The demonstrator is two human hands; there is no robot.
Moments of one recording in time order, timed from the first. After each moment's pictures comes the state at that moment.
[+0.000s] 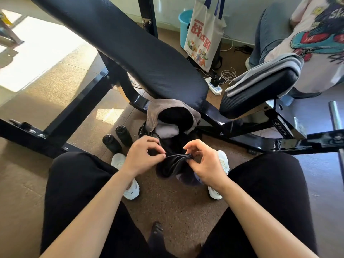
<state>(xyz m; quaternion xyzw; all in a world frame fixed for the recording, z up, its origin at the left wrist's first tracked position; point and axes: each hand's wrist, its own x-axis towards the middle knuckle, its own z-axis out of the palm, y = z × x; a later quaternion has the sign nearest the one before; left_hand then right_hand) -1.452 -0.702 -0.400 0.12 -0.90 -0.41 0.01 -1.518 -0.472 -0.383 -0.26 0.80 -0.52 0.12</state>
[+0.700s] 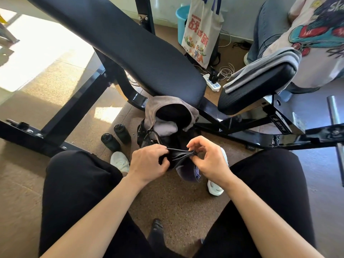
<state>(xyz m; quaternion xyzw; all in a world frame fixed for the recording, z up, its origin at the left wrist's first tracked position) -1.443 -0.666 -0.408 0.05 -0.98 -0.19 0.09 -1.522 -0.459 -0.370 -0.26 0.81 -0.51 0.11</state>
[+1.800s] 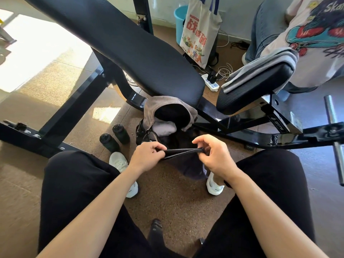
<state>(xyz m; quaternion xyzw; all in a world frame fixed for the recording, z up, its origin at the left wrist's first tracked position) -1.464 -0.680 -0.411 0.21 -0.88 -0.42 -0.08 -1.542 -0.440 -0.378 -0.24 0.86 -0.43 0.12</state>
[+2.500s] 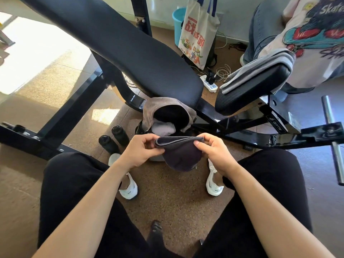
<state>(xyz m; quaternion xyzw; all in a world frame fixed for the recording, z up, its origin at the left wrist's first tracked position) -1.468 -0.707 -0.396 0.06 -0.81 -0.58 -0.03 -1.555 -0.447 -0.383 -0.10 0.71 -0.63 0.29</state>
